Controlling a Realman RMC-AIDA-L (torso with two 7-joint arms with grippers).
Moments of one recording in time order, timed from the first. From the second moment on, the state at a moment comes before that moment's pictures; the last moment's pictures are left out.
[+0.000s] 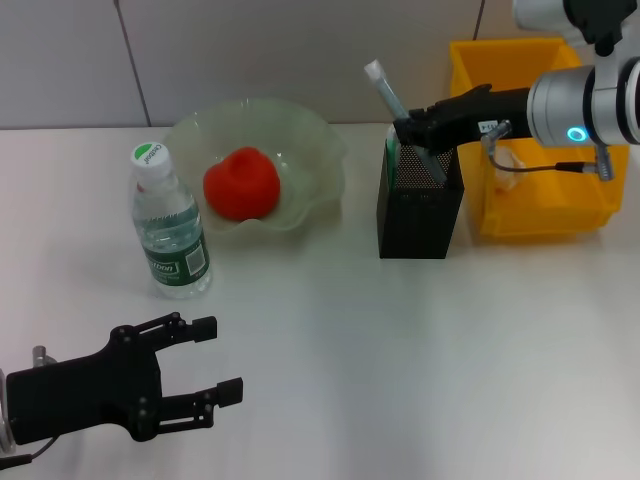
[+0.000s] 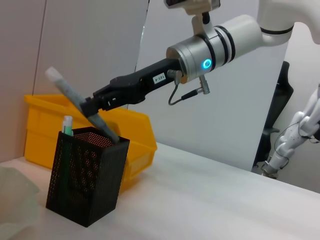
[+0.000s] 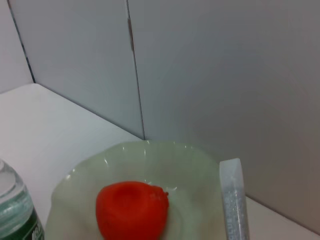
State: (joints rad) left arm -0.39 -2.05 0.62 0.50 1.98 1.72 -1.09; right arm 0.76 2.08 -1.09 -0.91 -2.18 -0.98 2.06
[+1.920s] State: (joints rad) left arm -0.45 -2.05 0.63 0.49 2.00 1.76 -1.17; right arm 0.54 2.05 -0.86 -0.52 -1.87 -1.69 1.24
